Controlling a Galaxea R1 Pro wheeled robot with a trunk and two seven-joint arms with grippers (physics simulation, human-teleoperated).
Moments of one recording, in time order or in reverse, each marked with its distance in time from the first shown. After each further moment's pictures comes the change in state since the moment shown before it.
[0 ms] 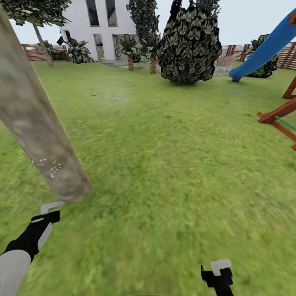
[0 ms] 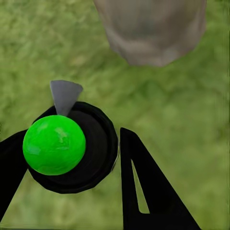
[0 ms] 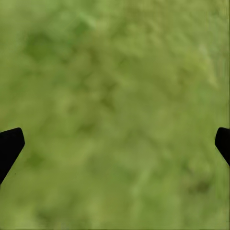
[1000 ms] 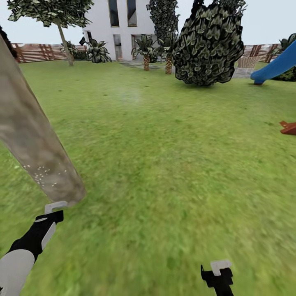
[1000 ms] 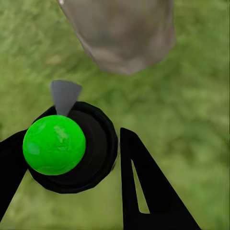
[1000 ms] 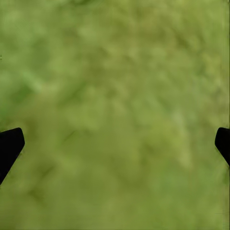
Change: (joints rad) left arm 0.000 -0.023 -0.004 -0.008 -0.003 0.008 -0.002; right arm 0.000 0.000 0.000 0.000 -0.003 0.000 0.000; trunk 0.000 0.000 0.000
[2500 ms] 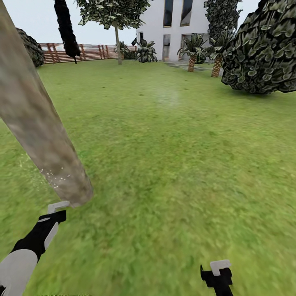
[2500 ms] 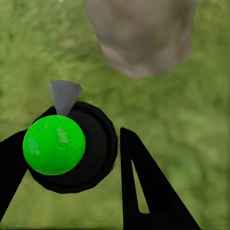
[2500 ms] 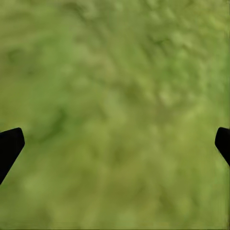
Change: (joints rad) left arm 0.000 -0.018 0.000 -0.001 -0.005 -0.002 0.000; right arm 0.000 0.003 0.000 0.000 0.001 0.000 0.000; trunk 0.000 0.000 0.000
